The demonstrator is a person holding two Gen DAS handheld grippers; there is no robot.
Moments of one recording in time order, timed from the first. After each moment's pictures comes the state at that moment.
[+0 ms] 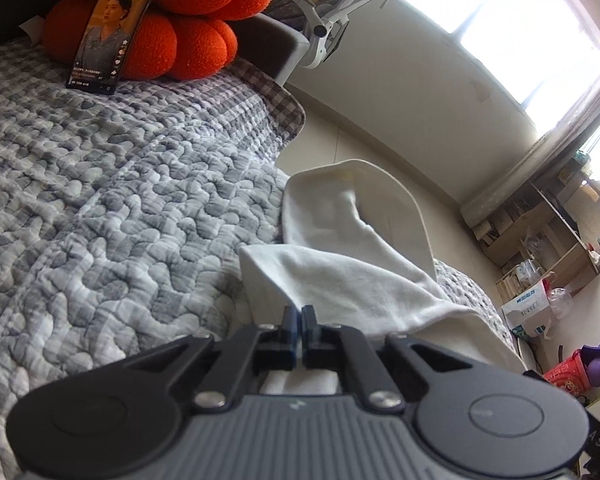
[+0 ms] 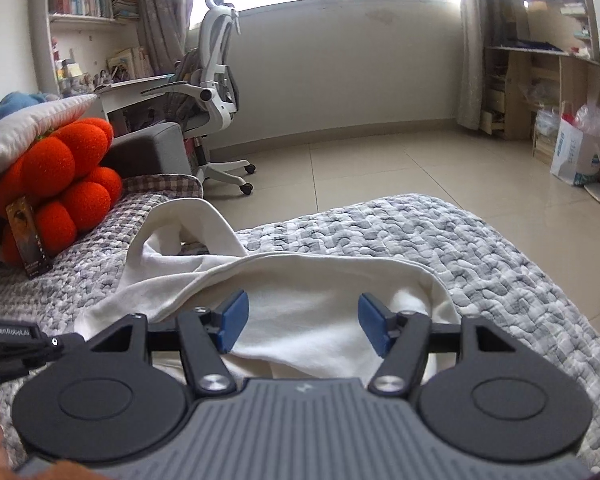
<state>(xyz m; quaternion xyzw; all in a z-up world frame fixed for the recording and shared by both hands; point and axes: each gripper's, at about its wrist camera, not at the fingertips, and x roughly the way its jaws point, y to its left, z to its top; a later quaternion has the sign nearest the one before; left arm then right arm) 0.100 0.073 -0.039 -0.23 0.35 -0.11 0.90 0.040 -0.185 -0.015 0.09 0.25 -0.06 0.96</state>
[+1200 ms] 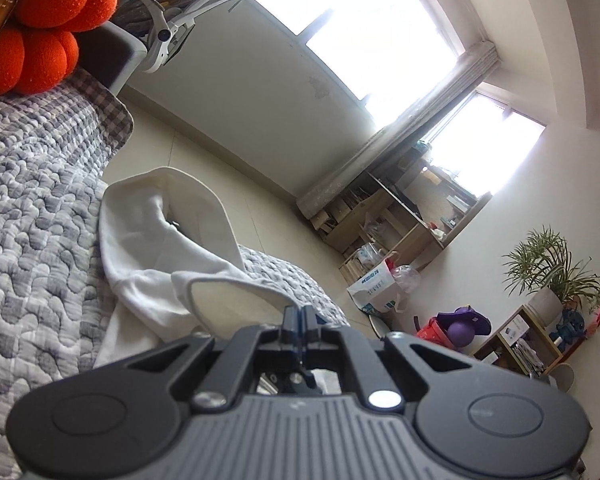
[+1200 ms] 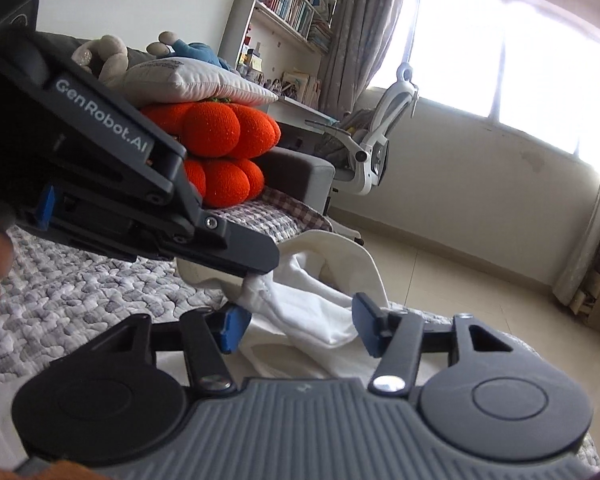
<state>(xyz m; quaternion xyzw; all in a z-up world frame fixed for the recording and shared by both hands) 0.068 0.064 -0.009 -0.27 0.28 -0.34 0.85 0.036 -0.100 -0.032 -0.12 0.12 0.12 0.98</state>
